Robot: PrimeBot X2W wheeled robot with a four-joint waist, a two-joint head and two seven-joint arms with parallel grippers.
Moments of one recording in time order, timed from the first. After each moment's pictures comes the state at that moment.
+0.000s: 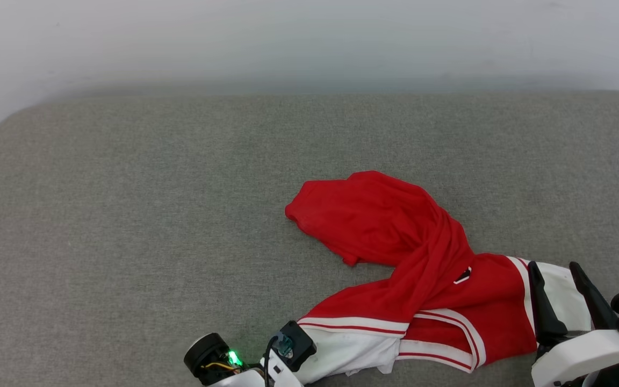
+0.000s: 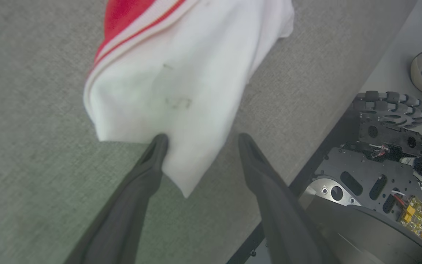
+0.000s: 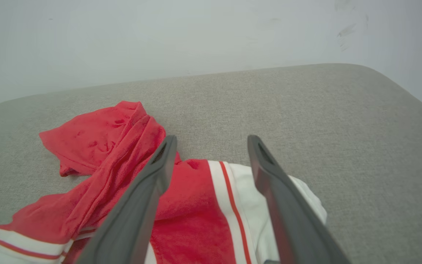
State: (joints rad) left arm -0.29 0.42 -0.89 0.14 -0.52 -0.12 0.46; right arm 0.06 -0.05 -0.14 -0.02 0.18 0.13 0.01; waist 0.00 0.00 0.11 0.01
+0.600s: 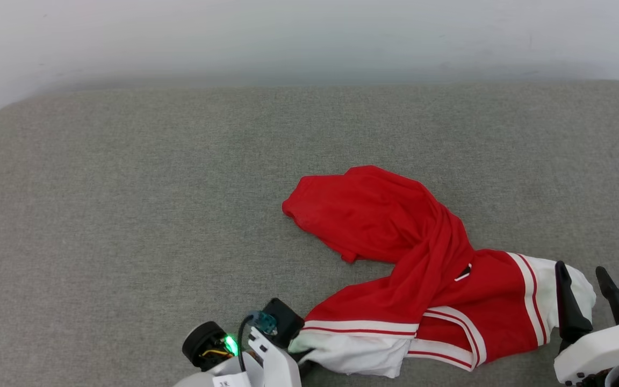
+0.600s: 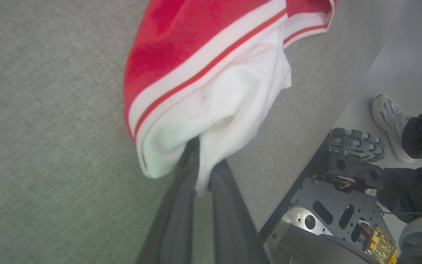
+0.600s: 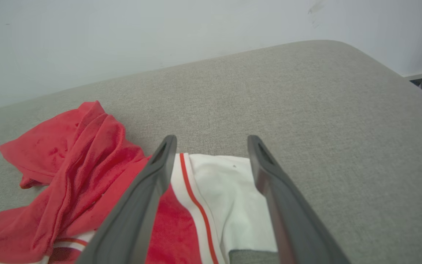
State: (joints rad) left arm -0.36 0.45 -0.95 0.15 -0.70 -0.09 0.36; right arm 0.02 -0.05 -0.21 0.04 0.23 0.13 0.03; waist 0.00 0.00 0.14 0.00
